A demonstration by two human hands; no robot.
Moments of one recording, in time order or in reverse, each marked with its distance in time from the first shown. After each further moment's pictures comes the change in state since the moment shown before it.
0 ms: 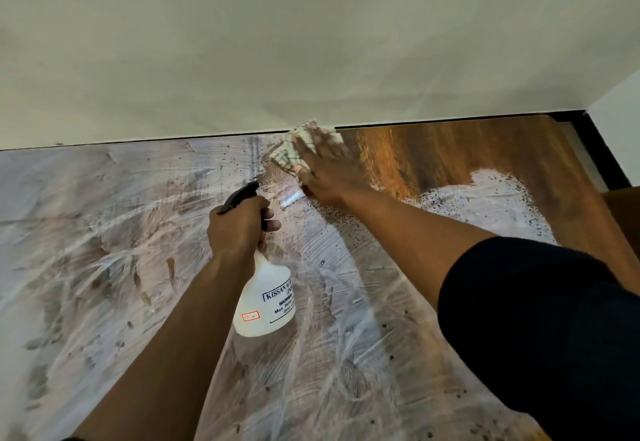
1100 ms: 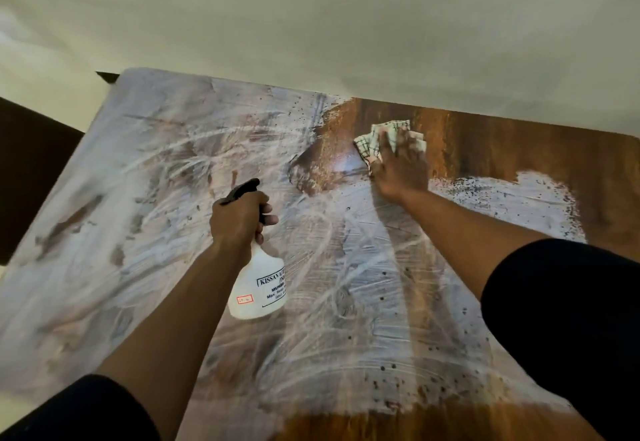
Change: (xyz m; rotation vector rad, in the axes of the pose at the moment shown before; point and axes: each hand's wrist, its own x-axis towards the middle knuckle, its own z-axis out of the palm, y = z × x) left_hand -0.112 -0.054 -0.067 -0.103 0.231 -0.001; right_hand -0.085 0.031 0.004 0.027 -0.045 0.109
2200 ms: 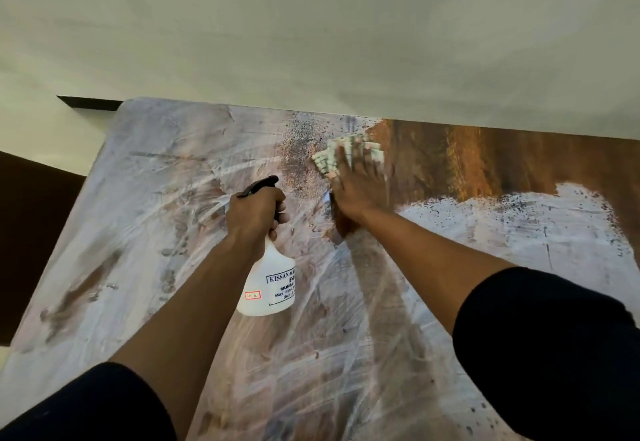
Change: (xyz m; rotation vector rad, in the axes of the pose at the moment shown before) left_hand 0.117 0.061 -0.055 0.058 -0.178 0.011; right_hand 0.034 -0.179 0.043 0.007 0.027 -0.038
